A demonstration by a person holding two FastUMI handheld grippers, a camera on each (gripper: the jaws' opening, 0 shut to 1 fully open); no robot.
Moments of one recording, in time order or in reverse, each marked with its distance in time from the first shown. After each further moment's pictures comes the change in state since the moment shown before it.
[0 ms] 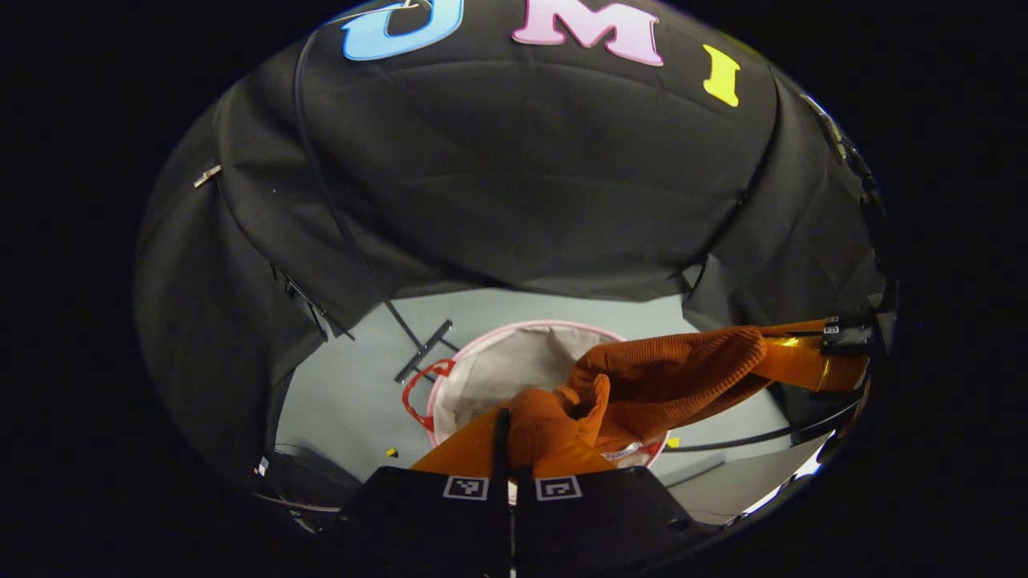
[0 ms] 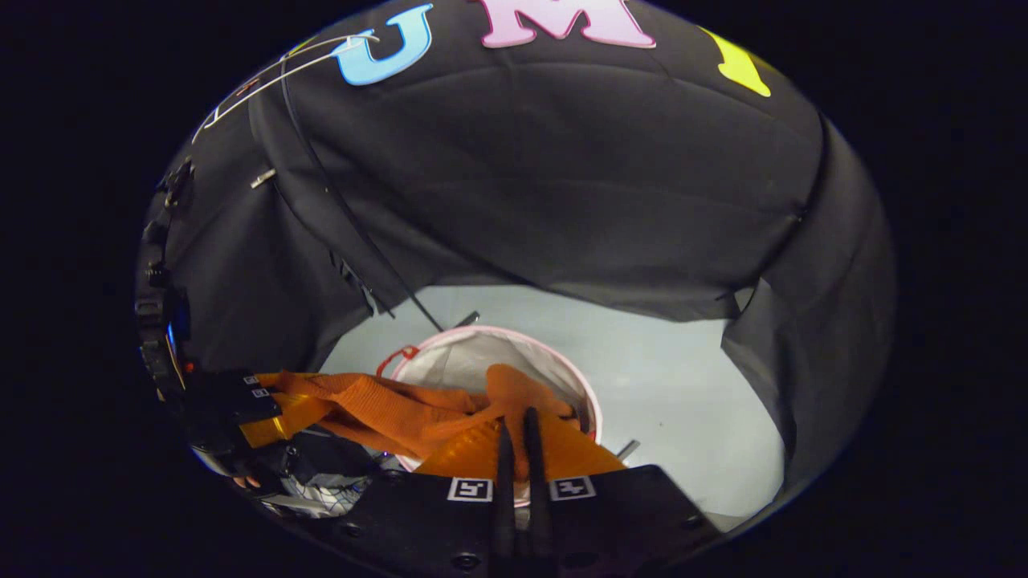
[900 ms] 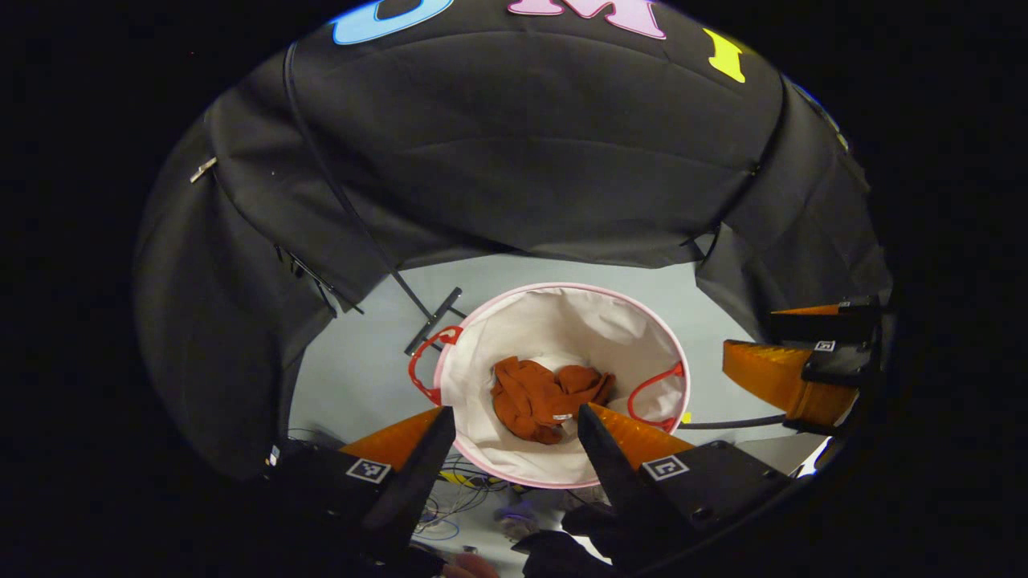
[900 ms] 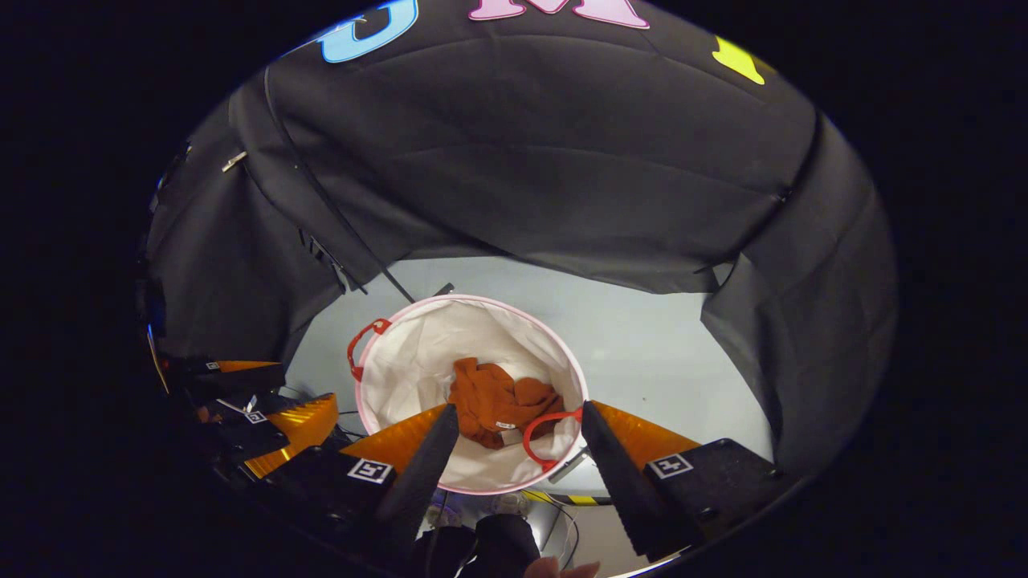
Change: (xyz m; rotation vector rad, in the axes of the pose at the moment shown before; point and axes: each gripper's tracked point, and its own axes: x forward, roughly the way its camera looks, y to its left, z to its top) left arm 0.008 0.008 -0.018 -0.006 0.094 0.026; right arm 0.016 -0.009 -0.021 0.028 0.081 -0.089
